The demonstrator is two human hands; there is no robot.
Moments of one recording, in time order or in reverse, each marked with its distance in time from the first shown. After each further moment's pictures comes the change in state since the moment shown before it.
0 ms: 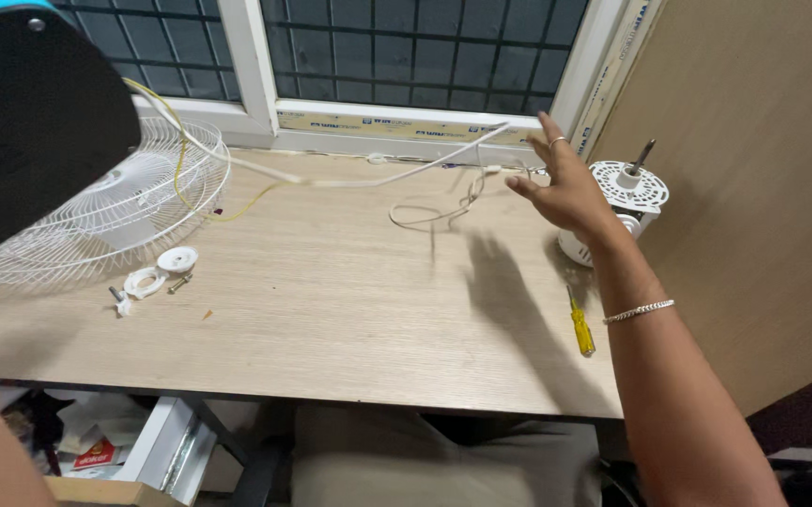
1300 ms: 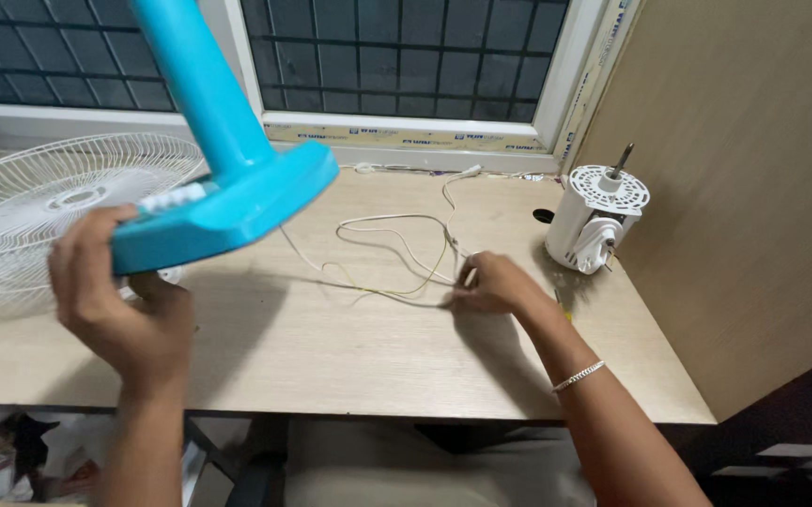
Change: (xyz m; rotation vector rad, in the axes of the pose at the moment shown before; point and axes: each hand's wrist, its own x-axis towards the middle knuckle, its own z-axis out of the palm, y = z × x) left_hand -0.017 0.018 0.067 0.538 -0.014 0.590; right_hand -0.059 -0.018 0.069 -0.240 -0.638 0.638
